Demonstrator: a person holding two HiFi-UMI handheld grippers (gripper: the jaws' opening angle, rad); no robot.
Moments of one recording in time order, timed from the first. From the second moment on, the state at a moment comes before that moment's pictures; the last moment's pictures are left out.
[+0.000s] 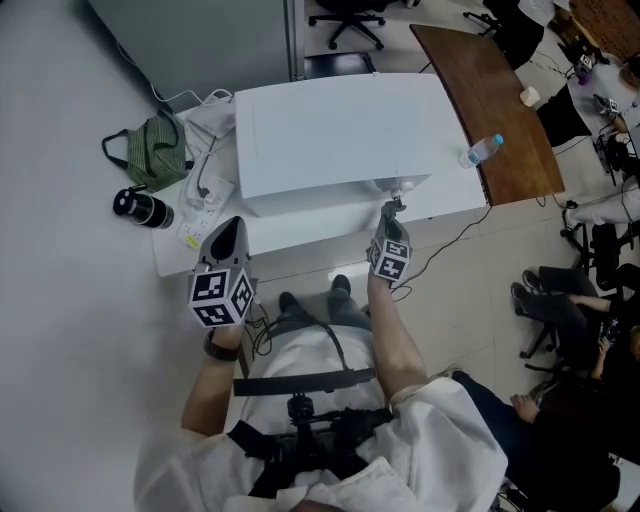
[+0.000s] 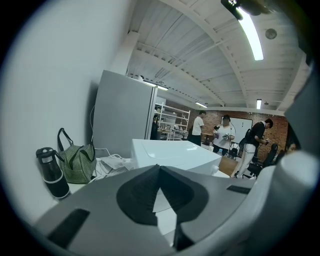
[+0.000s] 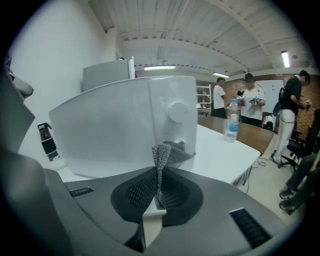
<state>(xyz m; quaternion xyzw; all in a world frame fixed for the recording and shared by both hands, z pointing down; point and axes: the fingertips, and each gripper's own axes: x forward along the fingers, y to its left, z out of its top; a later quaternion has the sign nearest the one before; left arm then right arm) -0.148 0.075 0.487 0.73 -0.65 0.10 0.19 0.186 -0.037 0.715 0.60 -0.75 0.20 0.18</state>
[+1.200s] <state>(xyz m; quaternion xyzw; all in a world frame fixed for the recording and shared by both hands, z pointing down) -0.234 0.121 0.507 0.66 -0.72 0.09 0.22 -0.149 0.009 0.752 0.29 -0.90 0.13 0.29</state>
